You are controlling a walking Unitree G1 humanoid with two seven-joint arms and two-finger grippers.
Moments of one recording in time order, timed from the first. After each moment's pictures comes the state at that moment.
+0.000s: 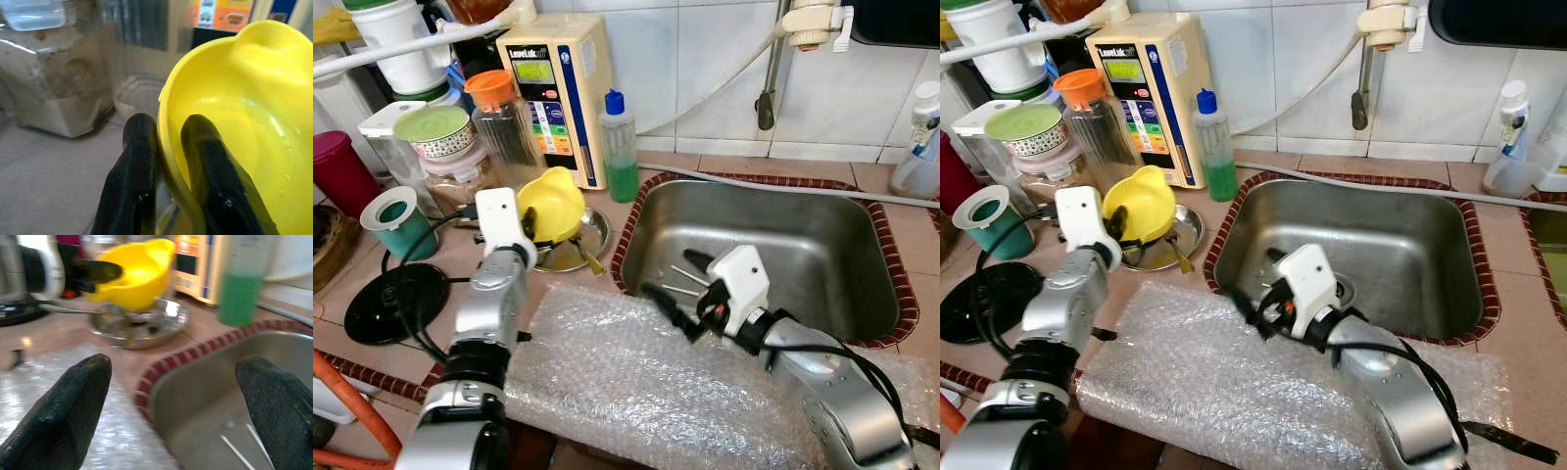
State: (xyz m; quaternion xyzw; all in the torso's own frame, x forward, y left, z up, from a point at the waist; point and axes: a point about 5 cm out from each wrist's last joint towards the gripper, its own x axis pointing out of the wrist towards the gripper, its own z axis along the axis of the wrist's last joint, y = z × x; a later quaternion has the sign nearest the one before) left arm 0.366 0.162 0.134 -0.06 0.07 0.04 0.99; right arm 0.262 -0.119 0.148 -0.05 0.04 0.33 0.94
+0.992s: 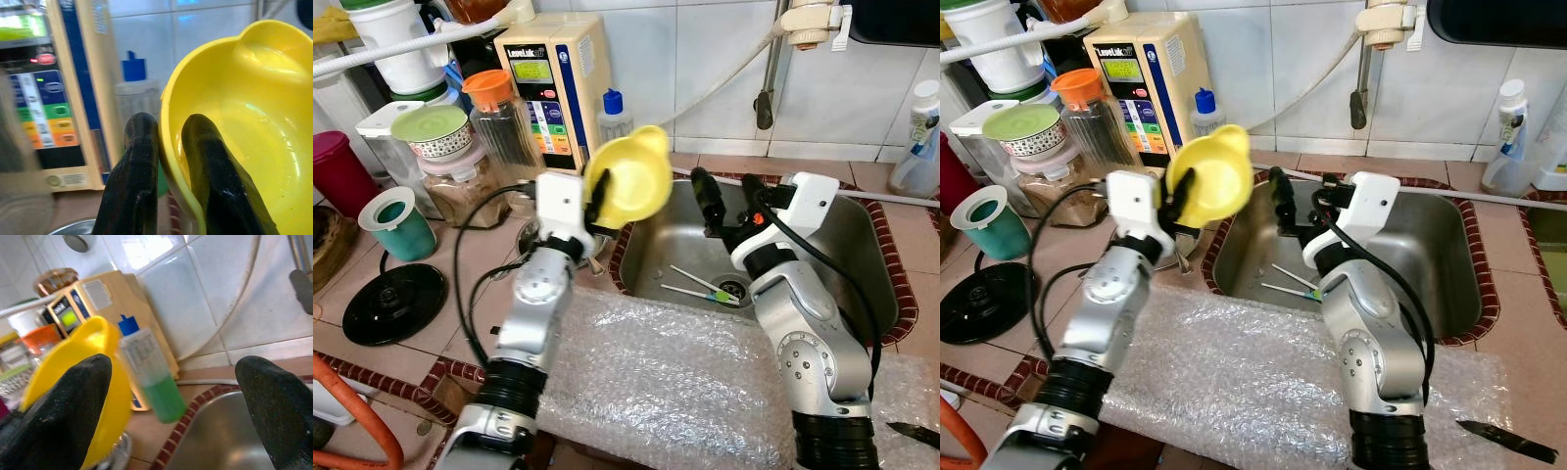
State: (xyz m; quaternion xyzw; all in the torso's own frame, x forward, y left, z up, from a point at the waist) left arm 0.343 0.084 0.174 -0.02 -0.13 -0.16 0.98; right arm 0.303 -0.120 0.205 0.19 -0.09 0.15 0.97
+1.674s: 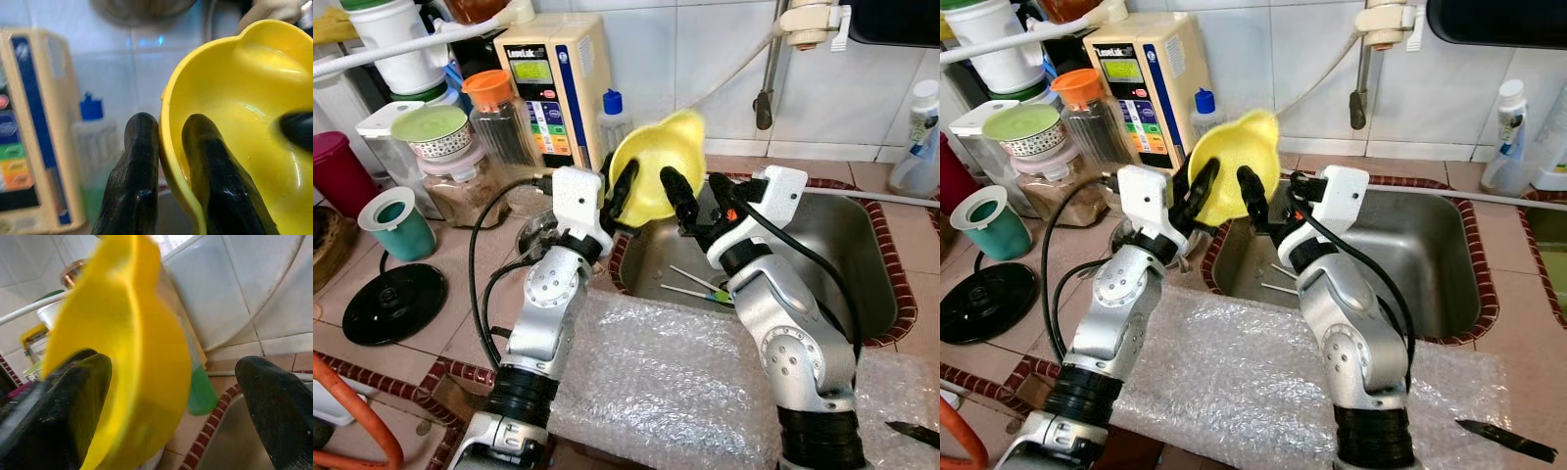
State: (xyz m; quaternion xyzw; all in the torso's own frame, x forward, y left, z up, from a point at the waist) left arm 0.327 0.065 0.196 -0.04 -0.20 -0.23 0.95; right arm 0.307 -0.095 0.210 0.20 -0.06 0.19 0.96
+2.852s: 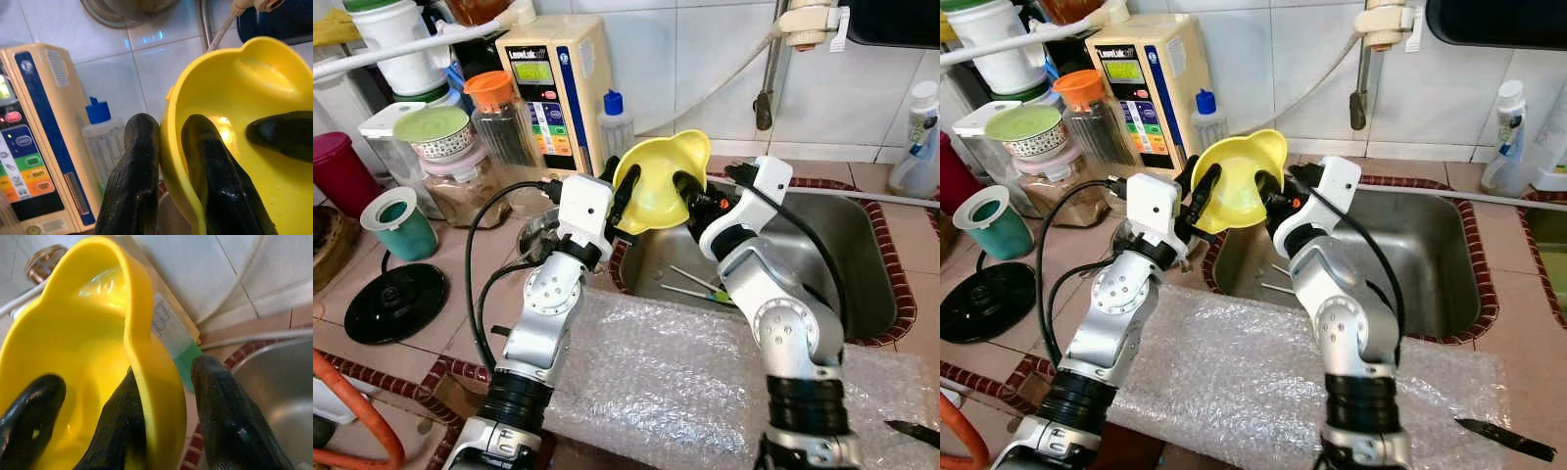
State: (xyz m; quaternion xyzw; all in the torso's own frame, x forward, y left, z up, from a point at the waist) left arm 0.328 0.068 0.187 0.02 -0.19 -0.22 0.96; right arm 0.329 -0.098 0.204 0.29 0.02 0.14 0.95
